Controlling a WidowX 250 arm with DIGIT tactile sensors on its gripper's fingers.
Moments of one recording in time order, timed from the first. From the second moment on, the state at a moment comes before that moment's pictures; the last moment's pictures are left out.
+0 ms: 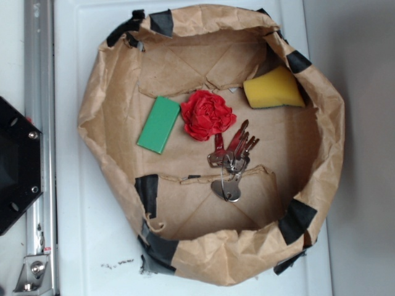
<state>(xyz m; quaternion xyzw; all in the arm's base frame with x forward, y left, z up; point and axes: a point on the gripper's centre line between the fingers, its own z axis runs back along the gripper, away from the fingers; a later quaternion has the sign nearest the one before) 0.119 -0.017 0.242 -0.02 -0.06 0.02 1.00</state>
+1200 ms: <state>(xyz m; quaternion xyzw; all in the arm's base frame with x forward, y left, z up) 0.234 0.013 0.158 0.02 -0.14 0.55 0.83</state>
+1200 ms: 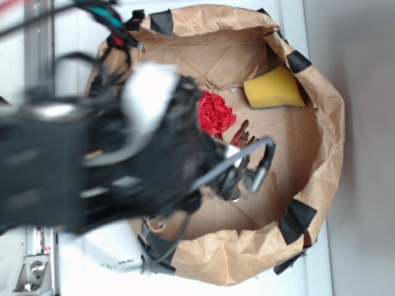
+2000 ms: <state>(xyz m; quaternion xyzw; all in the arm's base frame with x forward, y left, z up) 0.236 0.014 0.159 0.01 -0.14 0.55 0.82</state>
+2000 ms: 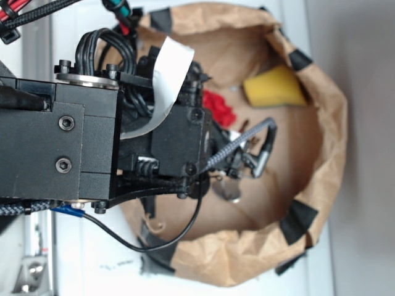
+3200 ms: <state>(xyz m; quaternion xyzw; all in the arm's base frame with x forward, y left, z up) 0.280 -0.017 0.046 -0.06 -0.11 0.60 0.79</state>
